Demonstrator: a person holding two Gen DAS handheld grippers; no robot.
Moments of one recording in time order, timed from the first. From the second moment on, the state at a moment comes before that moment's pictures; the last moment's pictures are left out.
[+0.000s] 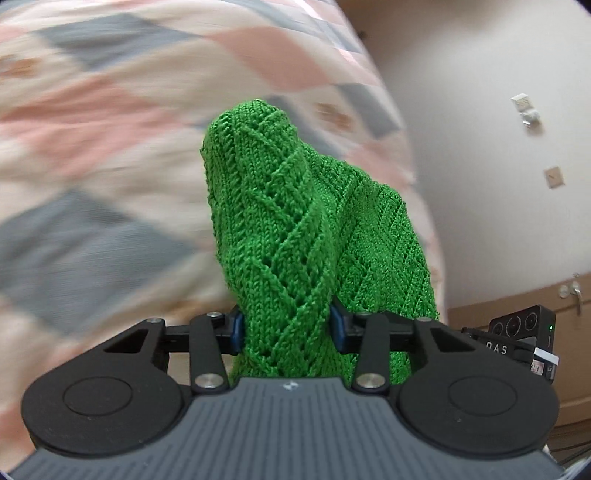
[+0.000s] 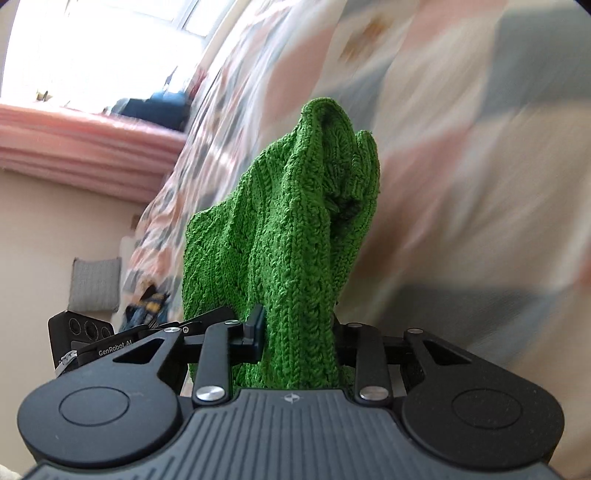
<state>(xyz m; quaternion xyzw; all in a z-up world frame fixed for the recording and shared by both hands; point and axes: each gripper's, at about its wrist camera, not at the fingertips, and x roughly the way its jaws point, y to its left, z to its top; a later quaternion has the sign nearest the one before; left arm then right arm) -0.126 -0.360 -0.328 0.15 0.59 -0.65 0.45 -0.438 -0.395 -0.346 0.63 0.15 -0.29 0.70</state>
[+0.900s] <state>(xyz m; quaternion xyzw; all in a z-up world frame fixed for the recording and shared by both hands) -0.428 -0.567 -0.423 0.09 0.57 -0.69 0.44 -0.727 -0.635 -0.382 0.55 0.25 -0.37 0.71</state>
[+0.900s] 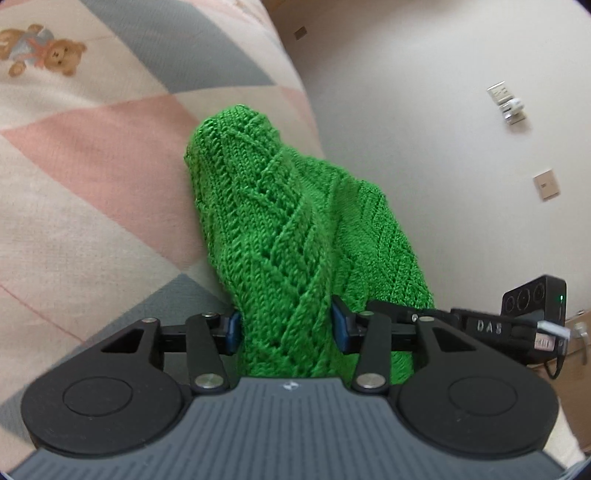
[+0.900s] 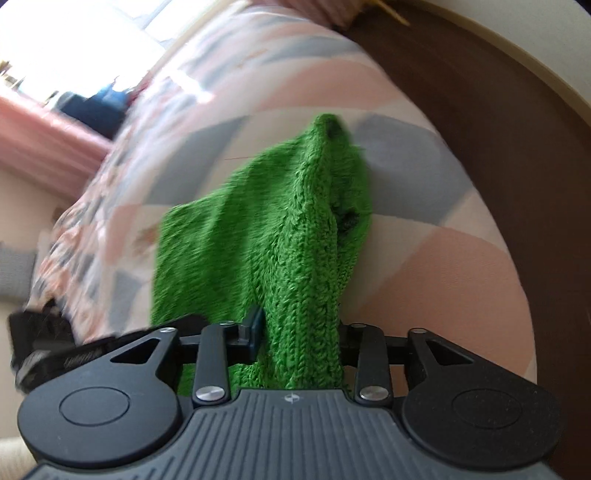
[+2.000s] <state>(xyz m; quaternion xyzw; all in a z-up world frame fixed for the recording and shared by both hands) -0.374 -0.632 -0.367 0.20 0.42 -0.76 0.46 -0.739 -0.450 -0.369 0.49 0.06 -0.66 0.57</state>
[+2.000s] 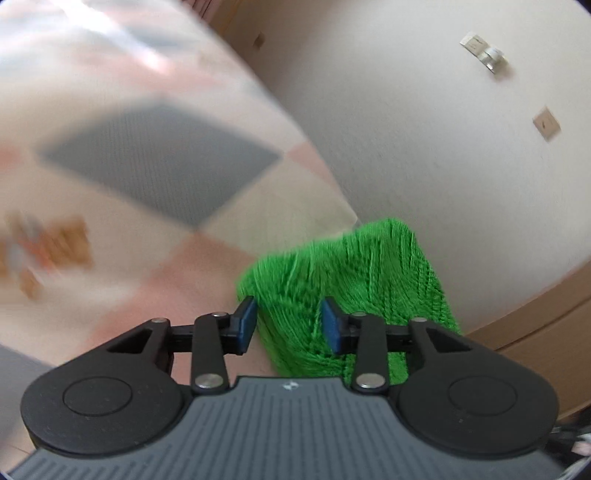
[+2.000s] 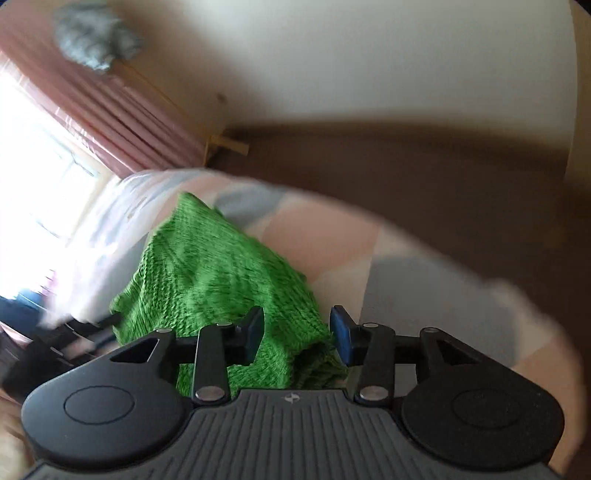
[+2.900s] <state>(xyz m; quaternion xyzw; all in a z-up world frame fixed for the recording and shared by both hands) -0.371 -0.560 -0.285 0.37 0.24 -0.82 0.37 -0.561 -0.356 -0.304 0.41 0.13 -0.74 0.51</state>
